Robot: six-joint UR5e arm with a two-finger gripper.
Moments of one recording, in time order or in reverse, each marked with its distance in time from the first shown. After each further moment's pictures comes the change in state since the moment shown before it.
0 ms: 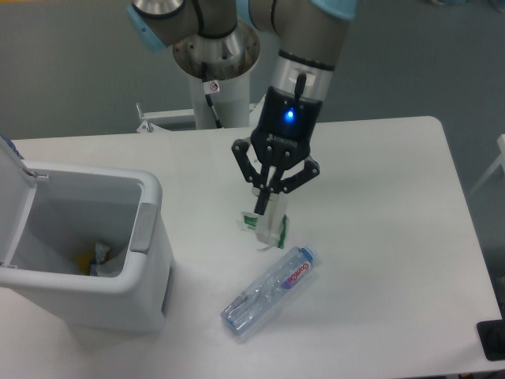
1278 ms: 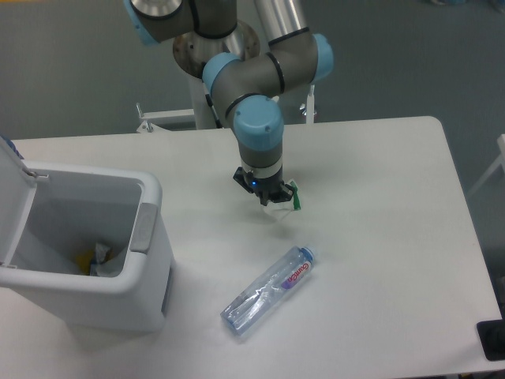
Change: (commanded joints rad) arm -0.068 -0.157 -0.322 0.008 0.683 0.394
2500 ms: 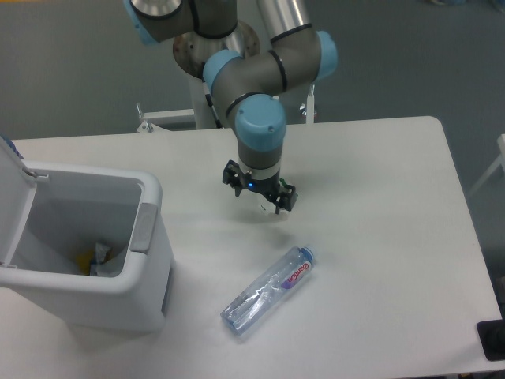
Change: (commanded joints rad) arm -0.057 -0.040 -0.067 0.024 0.084 -0.006
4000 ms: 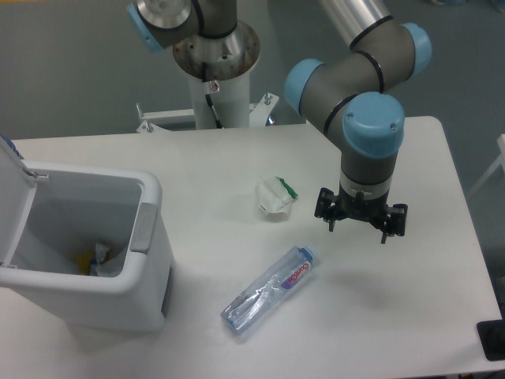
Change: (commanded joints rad) arm 0.164 -0.160 0.546 -0.204 -0.040 0.031
